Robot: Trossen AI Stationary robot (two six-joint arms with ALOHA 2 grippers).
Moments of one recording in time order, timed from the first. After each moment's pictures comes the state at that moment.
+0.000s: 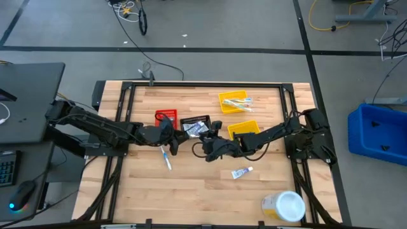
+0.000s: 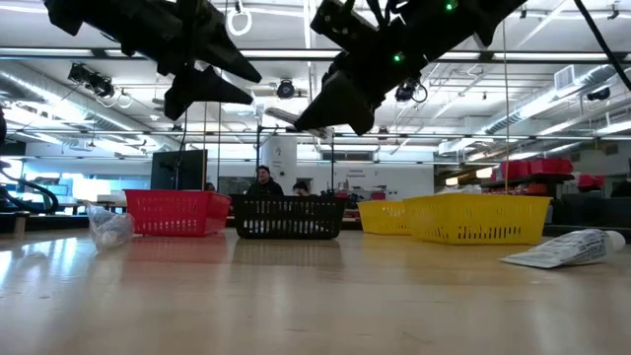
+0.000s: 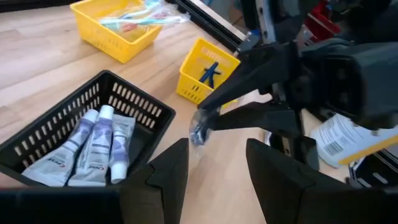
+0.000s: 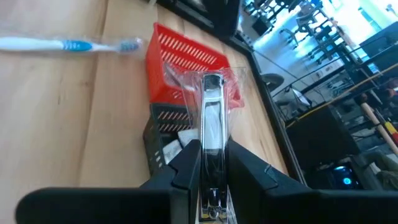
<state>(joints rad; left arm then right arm) -0.20 1.15 0.59 0.14 -0.43 -0.73 0.22 1.81 1.07 0.19 0.66 -0.35</state>
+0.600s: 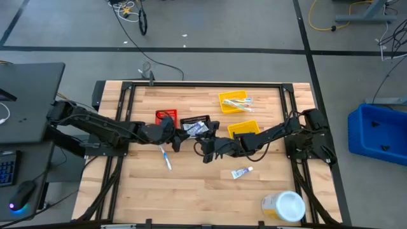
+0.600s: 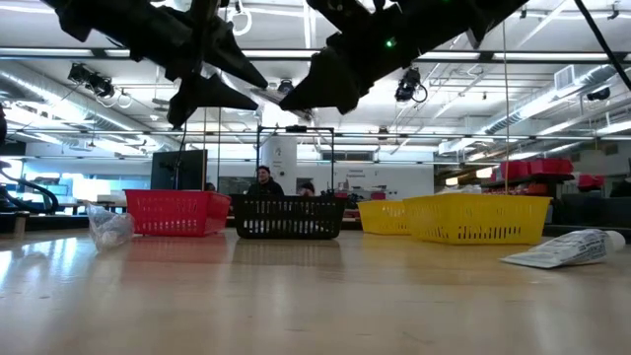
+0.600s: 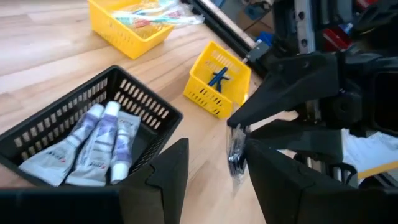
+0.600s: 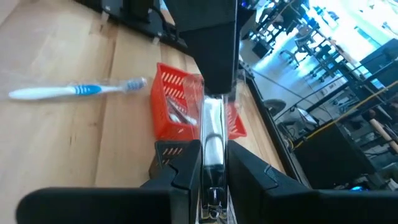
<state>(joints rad) -0.16 1.18 0.59 0.17 -0.42 -0.81 0.22 1.81 1.07 0.33 0.61 -0.38</state>
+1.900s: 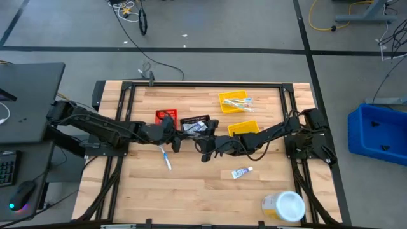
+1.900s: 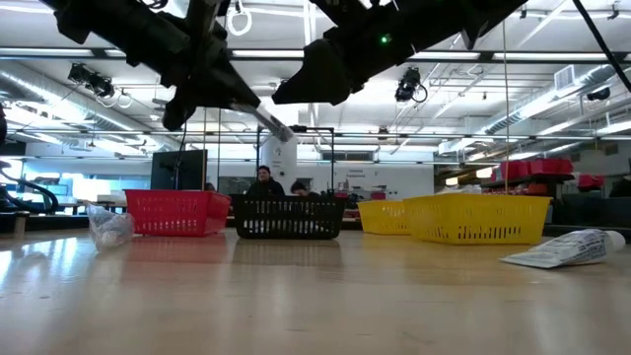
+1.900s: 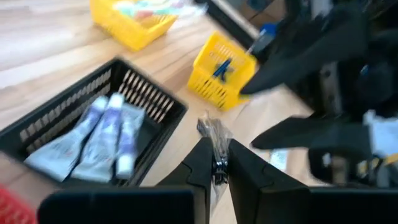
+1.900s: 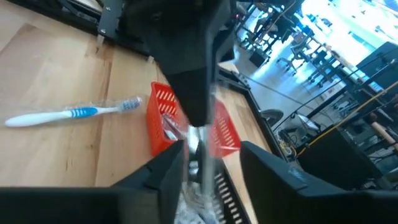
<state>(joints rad) -0.16 1.18 0.59 0.15 -0.40 -0.80 0.20 1.81 1.07 0.39 0.59 -0.37</state>
